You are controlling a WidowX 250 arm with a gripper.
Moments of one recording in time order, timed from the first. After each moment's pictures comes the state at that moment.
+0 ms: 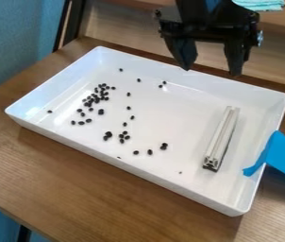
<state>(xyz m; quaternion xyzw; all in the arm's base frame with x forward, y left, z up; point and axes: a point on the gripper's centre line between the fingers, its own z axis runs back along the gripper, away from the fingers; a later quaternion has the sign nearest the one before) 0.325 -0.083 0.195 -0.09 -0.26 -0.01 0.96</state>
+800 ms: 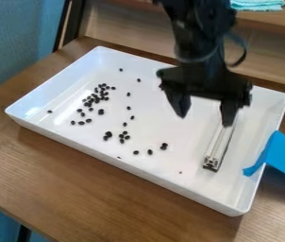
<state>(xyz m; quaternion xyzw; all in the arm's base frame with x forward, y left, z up) 0.329 -0.085 0.125 -0.05 -0.23 0.04 0.97</state>
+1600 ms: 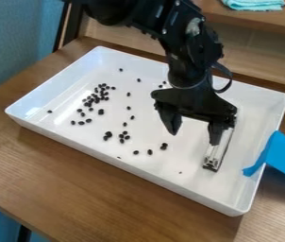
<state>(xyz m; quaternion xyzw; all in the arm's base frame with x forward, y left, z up) 0.338 -0.073 0.087 -0.04 -0.21 0.04 0.98</state>
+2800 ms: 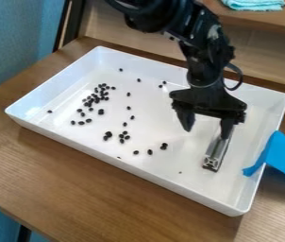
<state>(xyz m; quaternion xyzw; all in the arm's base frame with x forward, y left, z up) 0.384 -0.076 0.062 -0.05 -0.20 0.05 0.98</state>
